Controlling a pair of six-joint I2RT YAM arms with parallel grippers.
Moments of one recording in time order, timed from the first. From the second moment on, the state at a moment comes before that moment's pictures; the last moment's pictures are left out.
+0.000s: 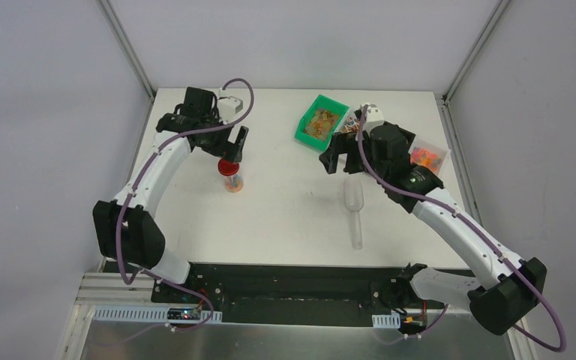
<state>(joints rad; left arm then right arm) -0.21 1.53 1.40 -0.86 0.22 0.20 0.60 1.14 1.05 -0.33 0.00 0.31</state>
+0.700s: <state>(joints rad) -0.21 0.83 1.18 -0.67 0.58 -0.26 0.60 0.88 1.16 -0.86 0.28 0.49</state>
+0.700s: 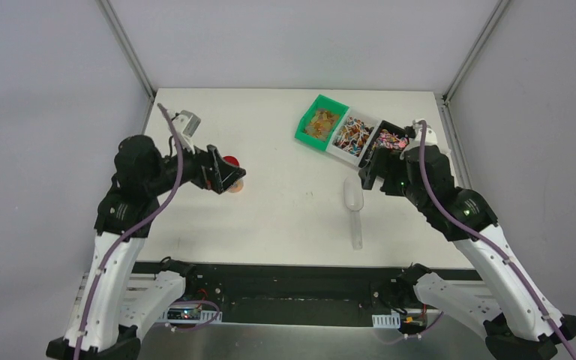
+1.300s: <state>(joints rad) -0.21 0.64 1.01 -0.60 0.61 -0.45 0.60 0.76 1.13 -0.91 0.28 0.50</state>
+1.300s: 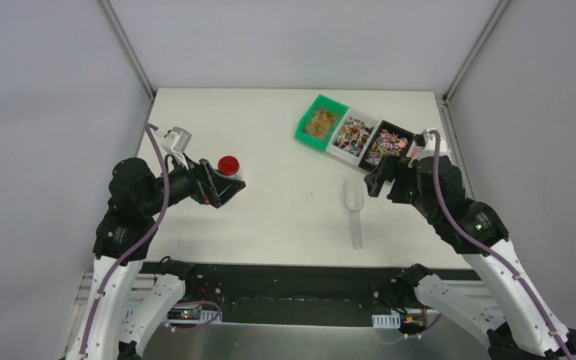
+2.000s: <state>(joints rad) -0.21 0.63 1.01 -0.59 0.67 -0.40 0.60 0.68 1.09 -0.80 0.28 0.50</state>
